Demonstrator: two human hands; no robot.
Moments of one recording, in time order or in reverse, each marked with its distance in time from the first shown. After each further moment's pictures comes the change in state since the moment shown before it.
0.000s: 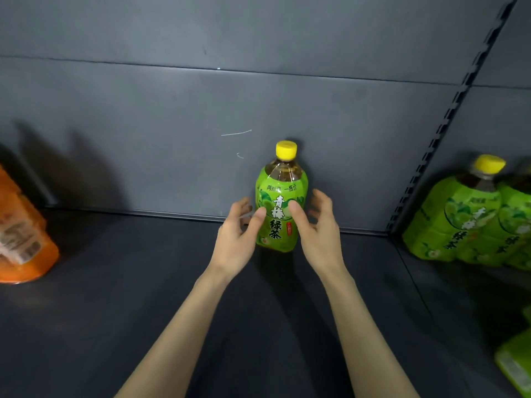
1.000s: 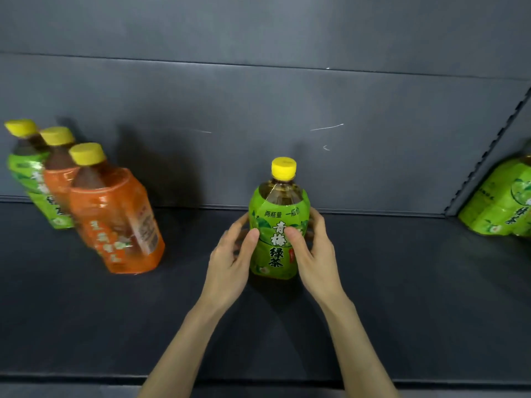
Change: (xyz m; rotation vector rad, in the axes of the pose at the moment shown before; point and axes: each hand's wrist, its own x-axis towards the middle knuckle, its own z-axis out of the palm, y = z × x) left_hand -0.062 -0.036 -0.201 -0.130 -0.133 0.054; right_hand -0.098 -0.035 0.181 0.068 -0.023 -0.036
